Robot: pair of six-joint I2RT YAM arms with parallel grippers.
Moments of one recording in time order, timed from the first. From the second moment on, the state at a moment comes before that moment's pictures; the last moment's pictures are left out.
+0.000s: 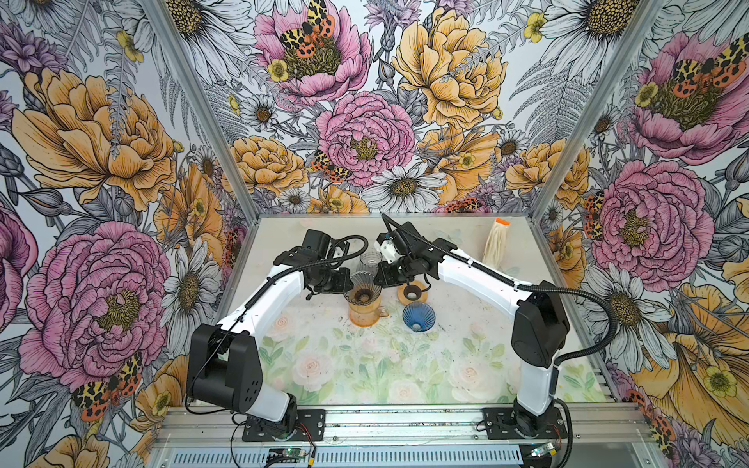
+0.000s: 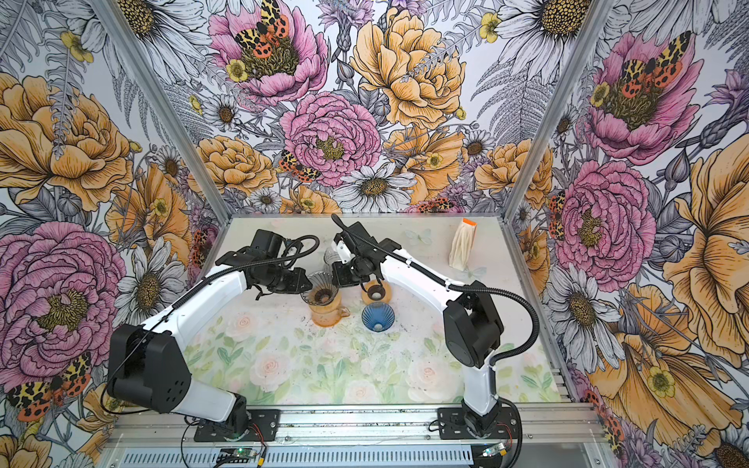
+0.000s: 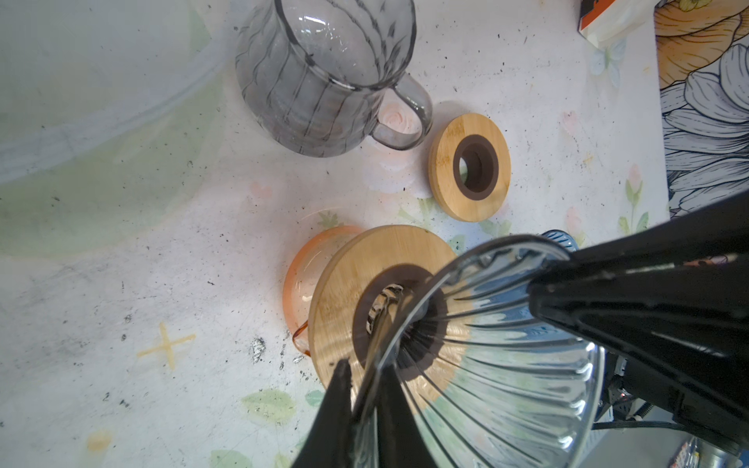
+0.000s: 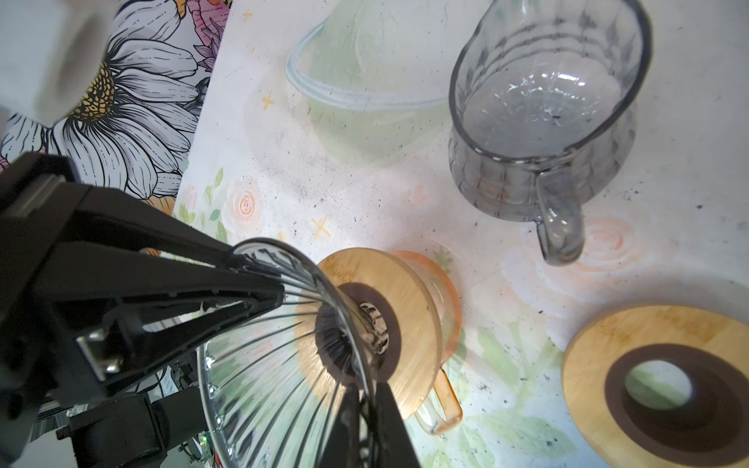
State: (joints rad) left arm -0.27 1.49 1.18 -0.79 0.38 -0.15; right arm 0.71 1.91 1.67 -0.72 -0.38 0.41
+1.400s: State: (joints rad) left arm -0.24 1.54 1.18 -0.77 0.48 -0.16; right arm 0.70 1.94 1.67 -0.72 -0.40 0.43
